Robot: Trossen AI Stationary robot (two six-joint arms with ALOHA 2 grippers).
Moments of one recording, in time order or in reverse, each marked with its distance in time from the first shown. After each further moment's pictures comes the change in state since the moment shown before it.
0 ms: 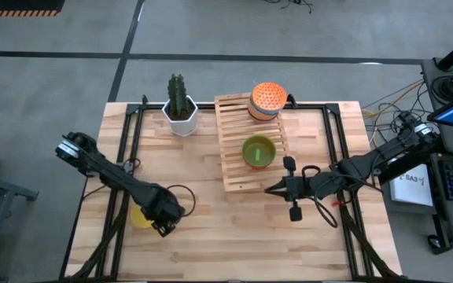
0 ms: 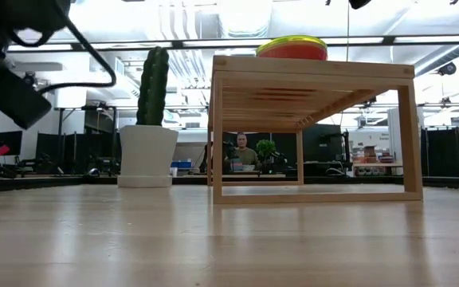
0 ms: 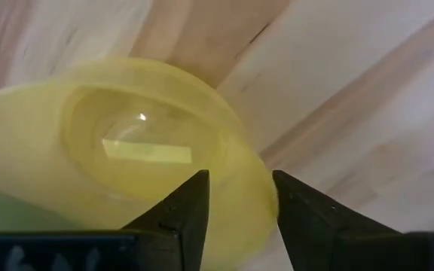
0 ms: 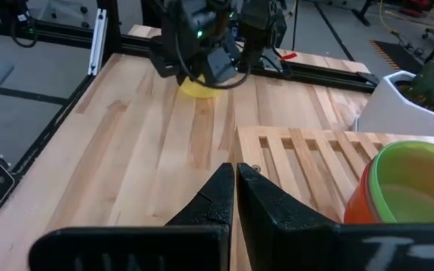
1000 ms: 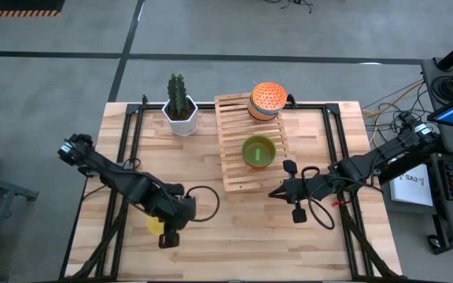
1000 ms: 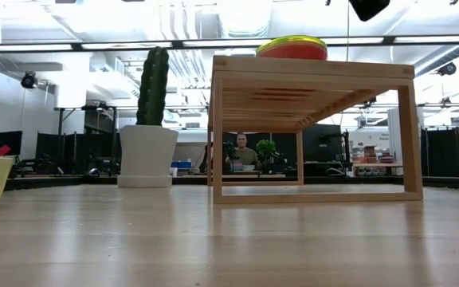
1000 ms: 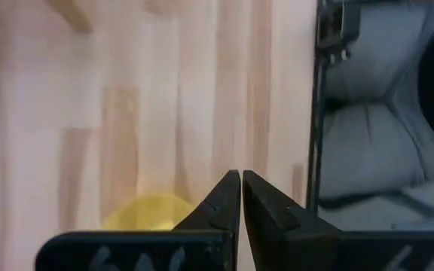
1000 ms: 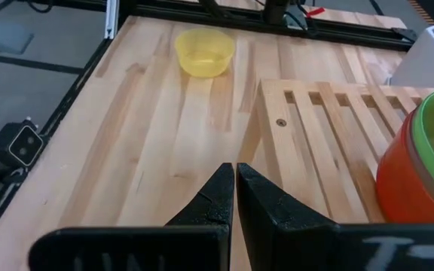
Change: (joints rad) left arm -0.019 0.038 0.739 -0.266 -0.283 0.614; right arm 0.000 0.000 0.008 -0.132 -0.078 0.083
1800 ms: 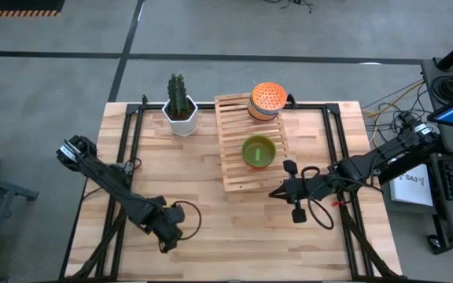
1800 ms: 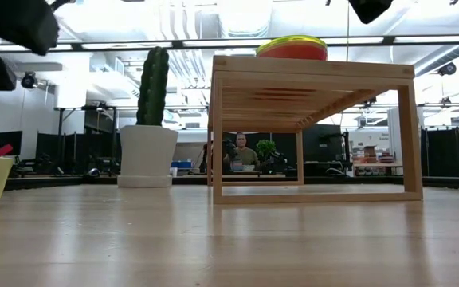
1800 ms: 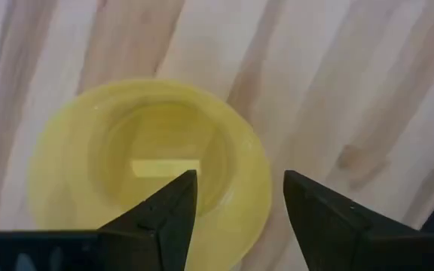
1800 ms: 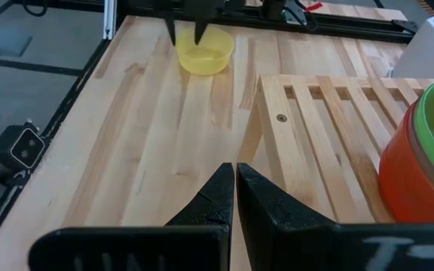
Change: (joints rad) left arm -0.160 0.002 -0.526 0.283 -0.034 -0.462; right arm 0.000 0.000 -0.003 -0.005 0.000 0.027
